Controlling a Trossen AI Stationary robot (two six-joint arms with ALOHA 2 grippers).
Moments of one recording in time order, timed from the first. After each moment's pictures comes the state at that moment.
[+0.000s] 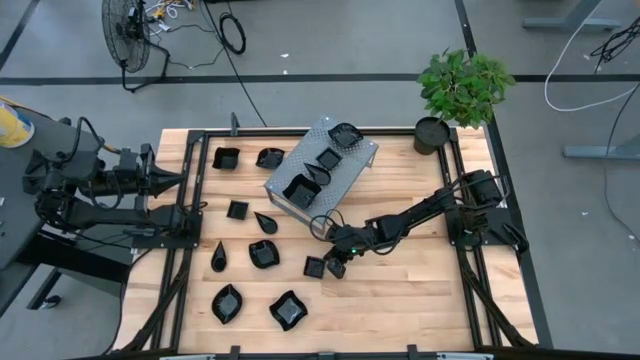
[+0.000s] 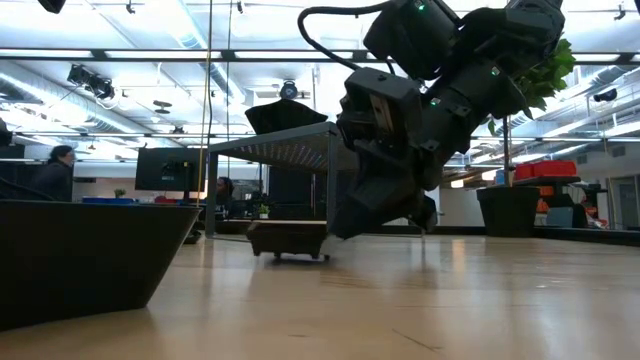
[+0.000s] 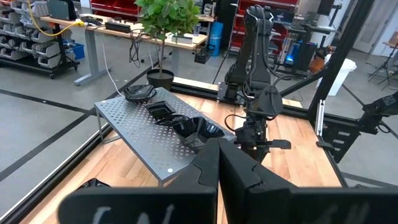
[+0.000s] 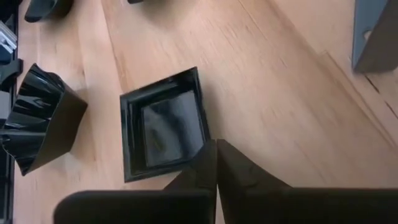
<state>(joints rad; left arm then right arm) 0.01 0.22 1.02 -0.95 -0.18 -0.17 0.22 1.91 0.93 0.20 -0.02 0.76</state>
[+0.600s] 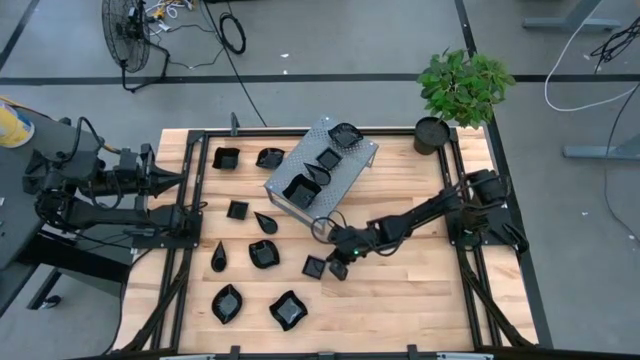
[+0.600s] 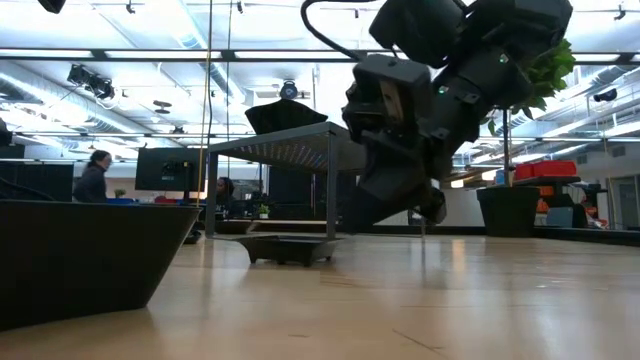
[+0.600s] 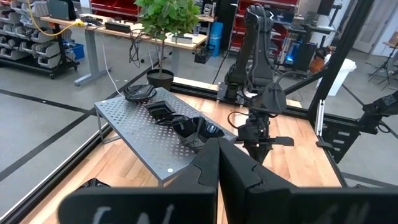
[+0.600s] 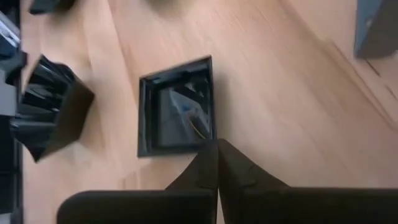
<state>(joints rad) 0.01 0.22 1.02 -0.95 -0.18 -0.17 0.24 1.87 0.93 0.14 -0.01 0.78</state>
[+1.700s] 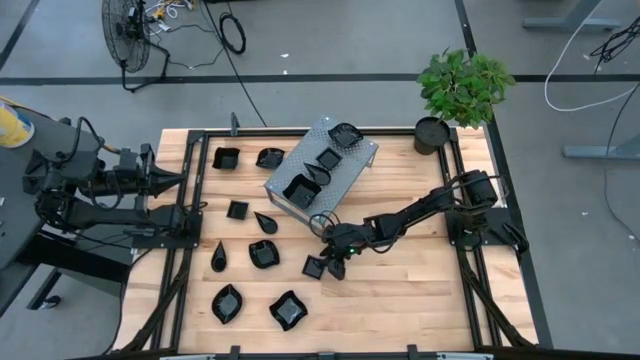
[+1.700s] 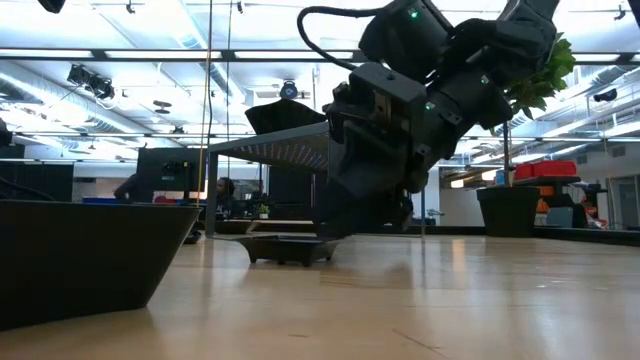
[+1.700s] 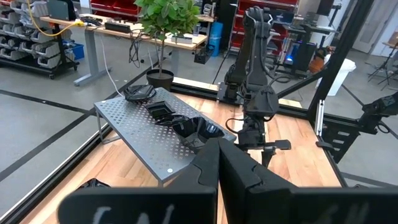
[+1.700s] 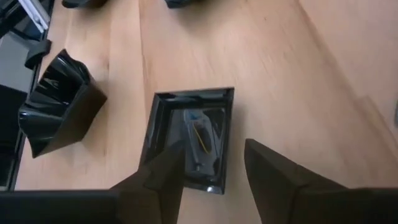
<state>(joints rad) 0.01 0.22 1.02 -0.95 -0.18 -0.17 0.19 1.94 0.93 0.31 -0.10 0.58</state>
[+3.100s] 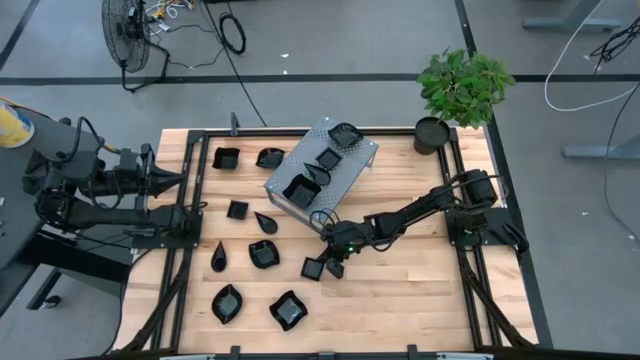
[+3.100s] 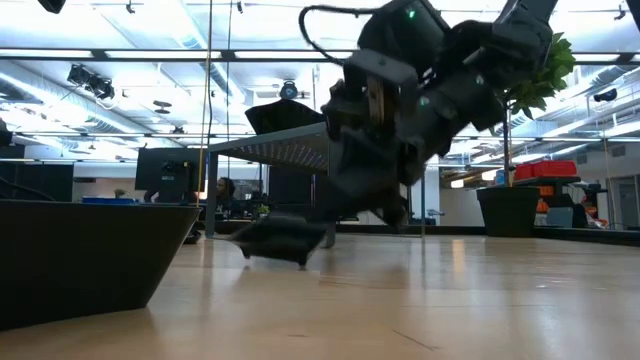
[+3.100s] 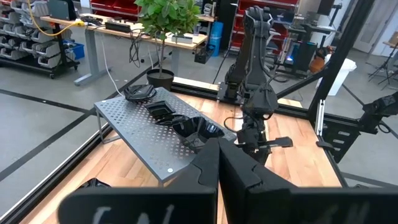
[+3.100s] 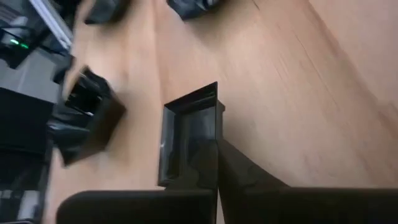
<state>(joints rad) 0.01 0.22 1.02 -0.95 -0.18 -0.17 0.18 1.94 0.93 0.36 -0.15 0.65</state>
